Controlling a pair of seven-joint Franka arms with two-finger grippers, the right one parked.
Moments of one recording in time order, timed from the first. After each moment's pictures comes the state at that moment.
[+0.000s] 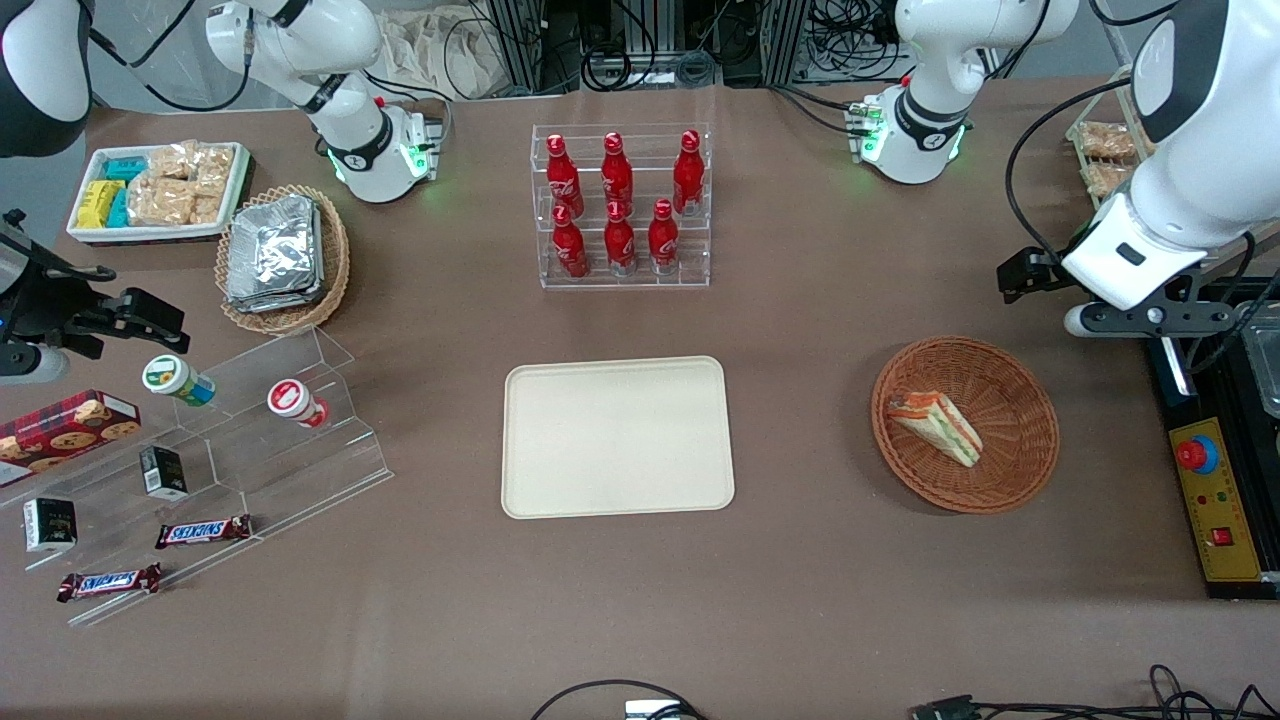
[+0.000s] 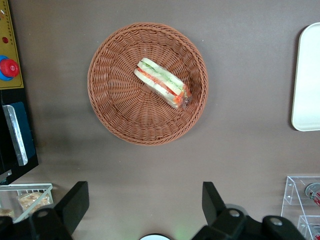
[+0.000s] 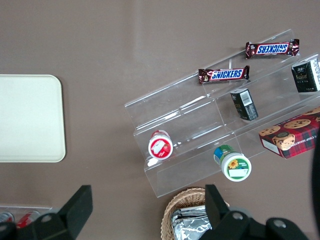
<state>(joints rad) -0.04 -0.03 -0.10 -1.74 0.05 1.59 -0.10</state>
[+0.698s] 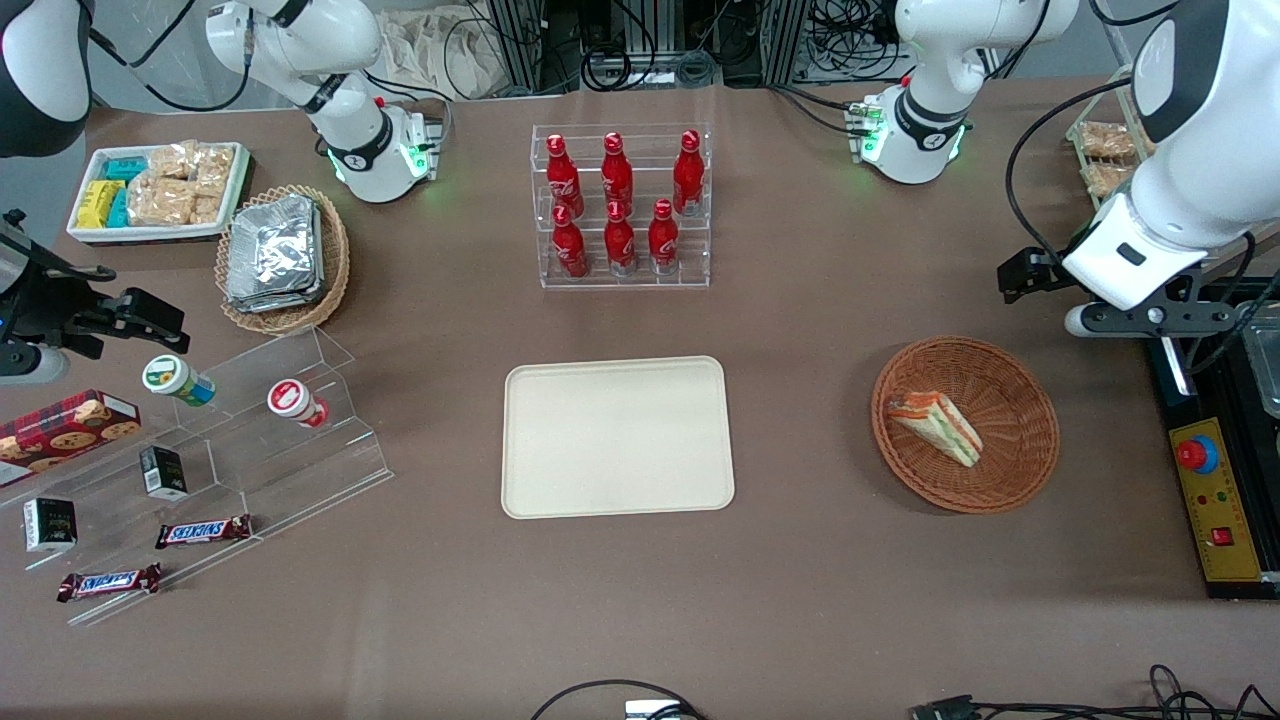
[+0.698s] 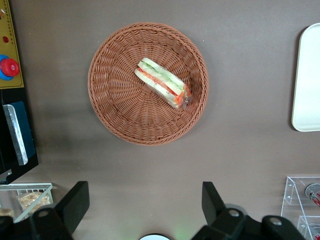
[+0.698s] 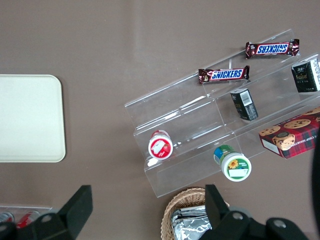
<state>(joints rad) -0.04 -0.03 -0.10 -1.74 0.05 1.59 -0.11</state>
